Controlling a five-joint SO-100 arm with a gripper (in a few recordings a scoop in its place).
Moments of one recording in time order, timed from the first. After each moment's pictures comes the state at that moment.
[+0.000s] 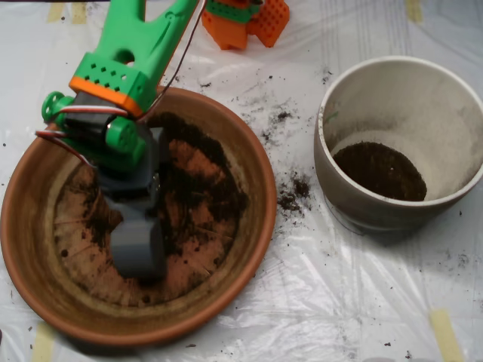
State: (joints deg) arm 29.4 49.7 58.8 89.8 -28.5
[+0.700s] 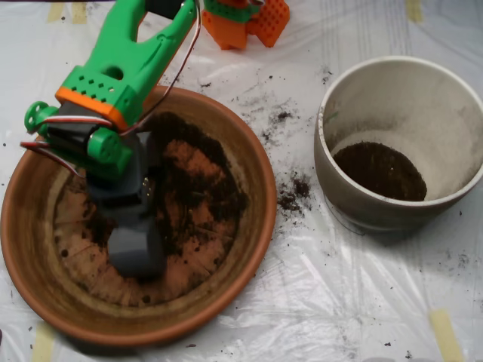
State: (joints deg) arm 31.2 39.5 41.5 99.0 -33.8
